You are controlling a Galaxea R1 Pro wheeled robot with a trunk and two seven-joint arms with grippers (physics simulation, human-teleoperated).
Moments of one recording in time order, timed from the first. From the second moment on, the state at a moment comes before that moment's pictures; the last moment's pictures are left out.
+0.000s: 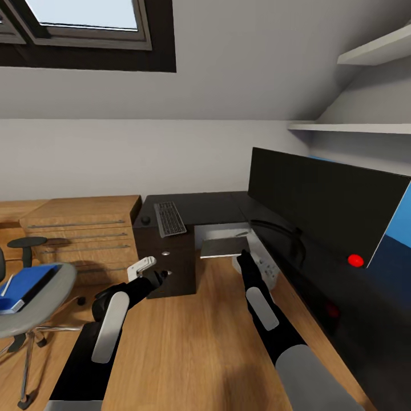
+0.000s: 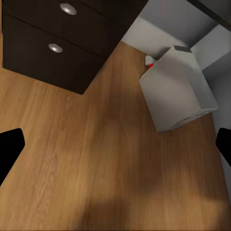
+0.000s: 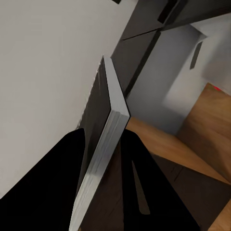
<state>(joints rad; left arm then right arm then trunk) -0.44 -0.12 0.00 -1.51 0.66 0.79 0.46 -0.67 0.16 0.14 -0.83 -1.03 -0.25 -0.11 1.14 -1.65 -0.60</state>
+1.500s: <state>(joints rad) -0.44 -0.12 0.02 -1.51 0.65 0.79 0.46 -0.58 0.17 0.14 -0.89 -1.04 -0.25 -0.05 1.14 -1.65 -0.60</state>
